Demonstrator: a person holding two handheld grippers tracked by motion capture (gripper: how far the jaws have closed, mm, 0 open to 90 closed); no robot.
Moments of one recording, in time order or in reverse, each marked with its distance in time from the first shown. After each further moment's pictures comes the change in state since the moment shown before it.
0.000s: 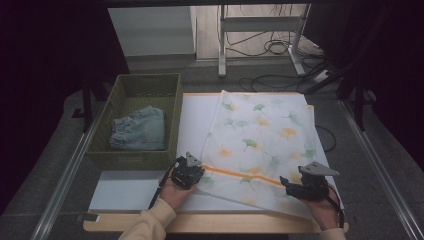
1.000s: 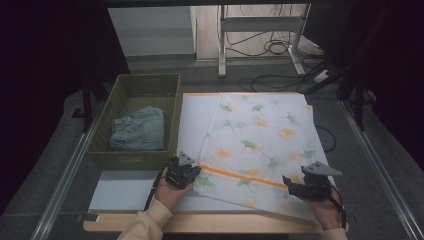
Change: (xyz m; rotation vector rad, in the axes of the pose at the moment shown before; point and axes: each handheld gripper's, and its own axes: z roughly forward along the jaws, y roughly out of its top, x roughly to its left) left arm 0.011 -0.005 -0.018 -0.044 -0.043 -0.062; right arm -0.006 -0.002 -0.002 0.007 -0.023 0.015
